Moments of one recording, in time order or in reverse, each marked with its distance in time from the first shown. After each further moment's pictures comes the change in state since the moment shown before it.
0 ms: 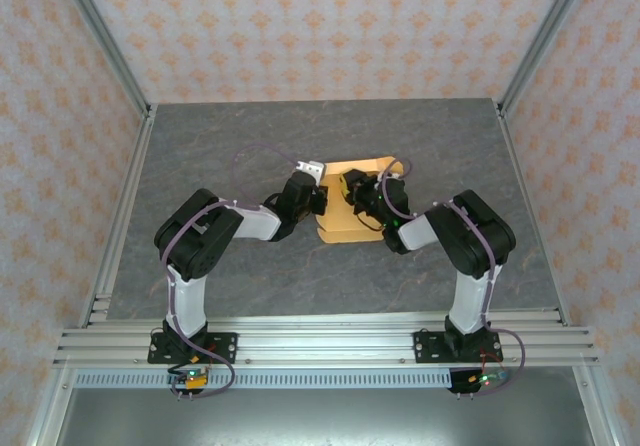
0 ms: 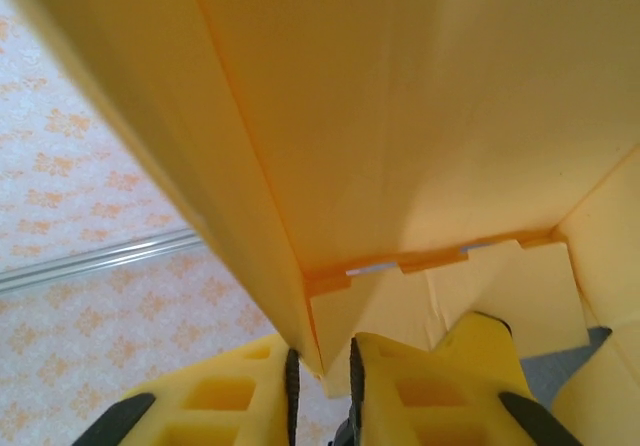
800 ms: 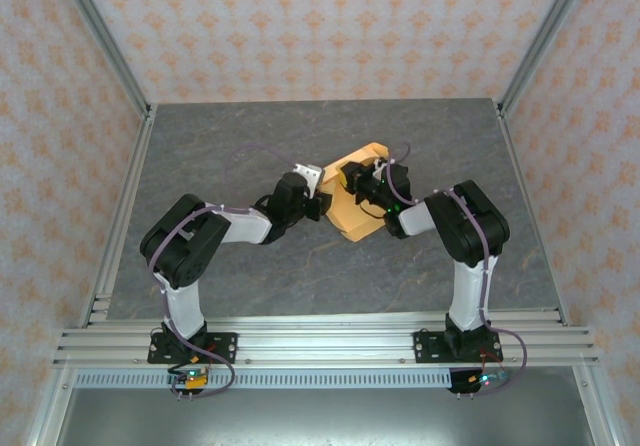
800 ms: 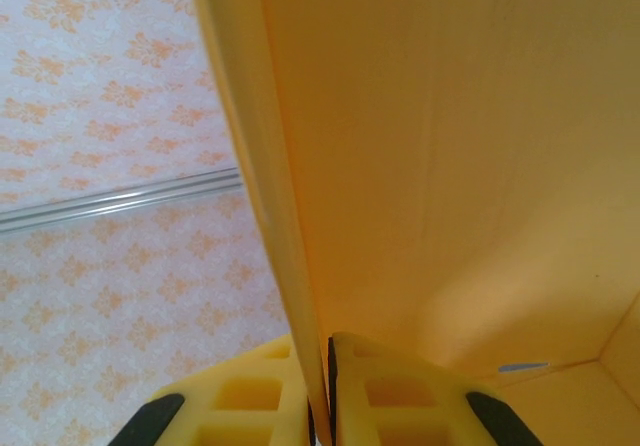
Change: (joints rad) left arm 0.019 -0.087 -0.075 -0.019 0.158 0.033; right arm -0.079 0.088 0.130 -0.037 -0.217 -0.069
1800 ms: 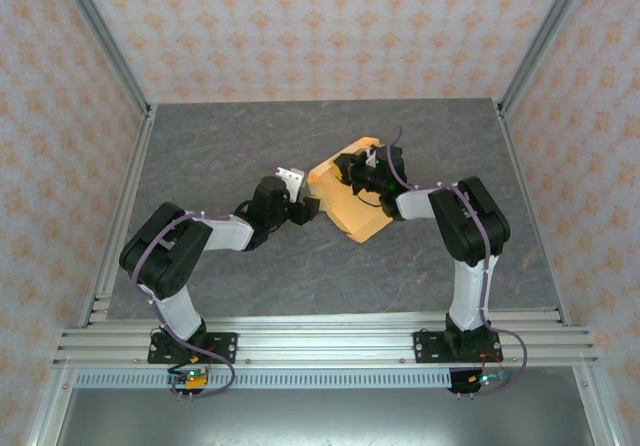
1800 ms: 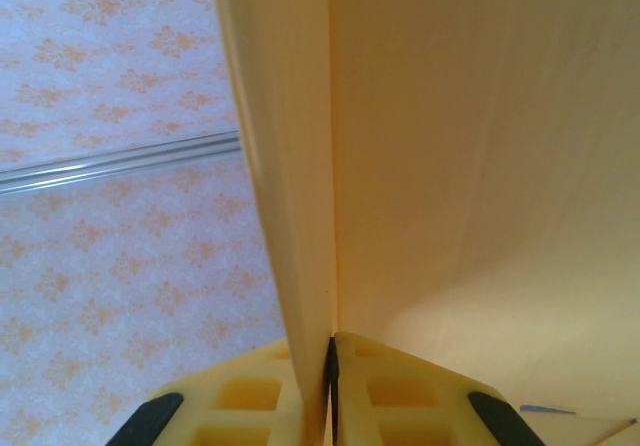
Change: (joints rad) left arm 0.079 -0.122 -0.142 0.038 0.093 0.039; right arm -0.016 0.005 0.184 -0.283 -0.114 -0.105
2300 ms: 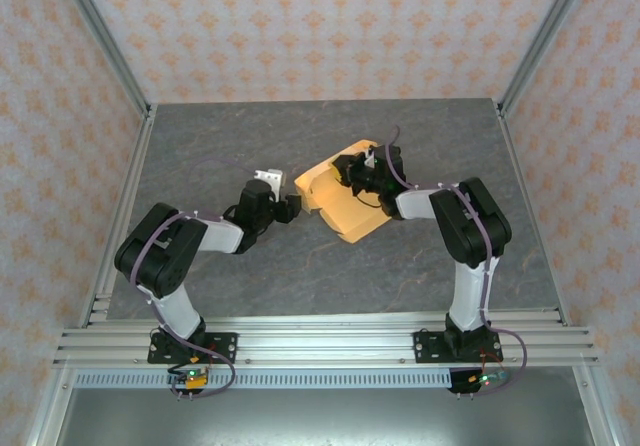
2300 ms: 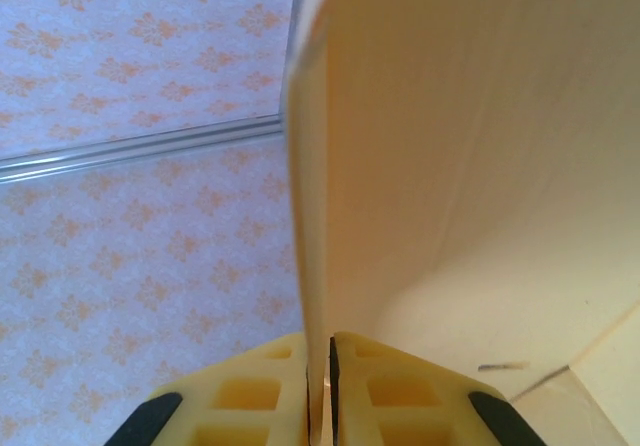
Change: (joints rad) left arm 0.083 -0.007 -0.088 0.066 -0.078 -0.079; right arm 0.006 -0.013 0.005 -0.060 0.000 -0.035
